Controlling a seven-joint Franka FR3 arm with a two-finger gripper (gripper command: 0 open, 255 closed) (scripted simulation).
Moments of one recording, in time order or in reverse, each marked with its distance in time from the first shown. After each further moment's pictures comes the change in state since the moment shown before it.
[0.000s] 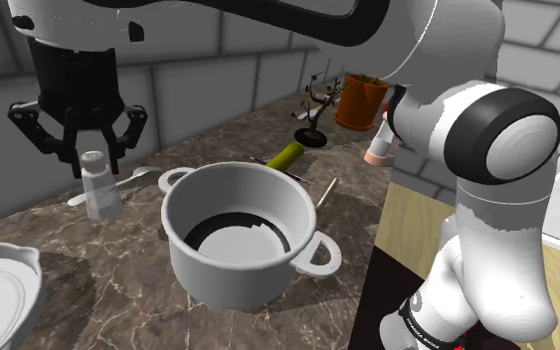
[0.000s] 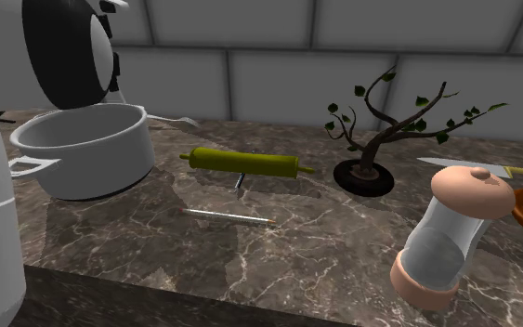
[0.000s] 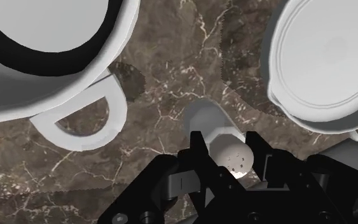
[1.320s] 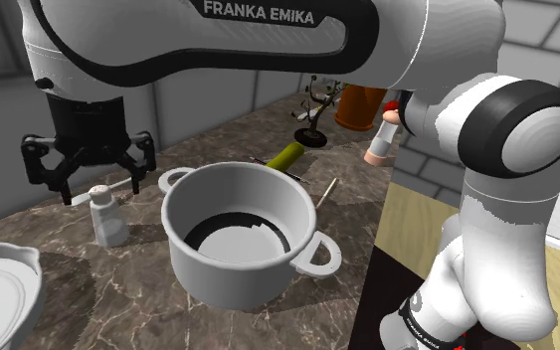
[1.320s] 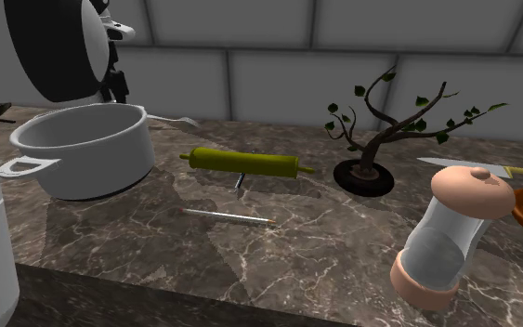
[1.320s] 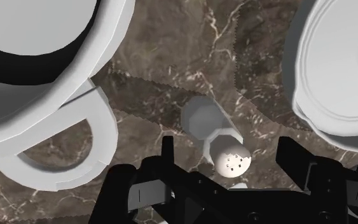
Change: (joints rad) arm -0.025 -0.054 0.001 -0.223 0.015 0.170 -0.002
